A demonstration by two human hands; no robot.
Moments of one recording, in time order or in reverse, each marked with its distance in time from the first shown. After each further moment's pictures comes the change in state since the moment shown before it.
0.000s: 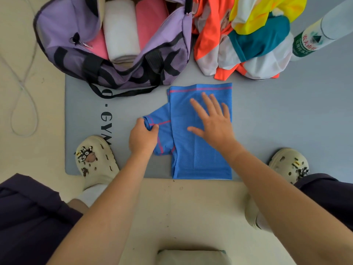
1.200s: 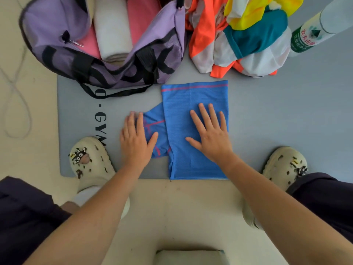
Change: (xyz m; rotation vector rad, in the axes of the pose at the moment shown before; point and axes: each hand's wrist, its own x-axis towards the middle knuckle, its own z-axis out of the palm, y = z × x) left_hand -0.004 -0.042 0.004 0.565 0.156 0.538; right_hand -0.030 0.009 0.037 -0.140 0.001 -0.033
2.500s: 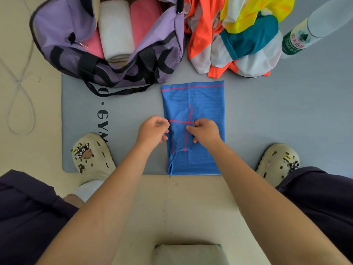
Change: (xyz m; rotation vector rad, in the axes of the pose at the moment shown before) left_hand 0.025 0.055 -0.031 -0.897 -0.425 -0.455; right_hand 0.023 -0.022 -0.026 1.046 -0.275 0.700
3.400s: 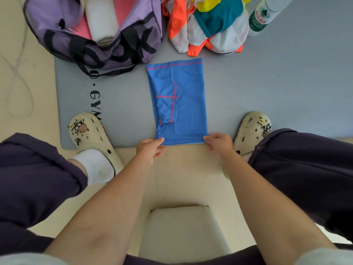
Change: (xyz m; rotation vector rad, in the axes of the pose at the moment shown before) left_hand -0.100 -0.079 0.040 -0.390 0.016 -0.469; right_hand -0.101 0.122 -0.046 0.227 0.092 0.298
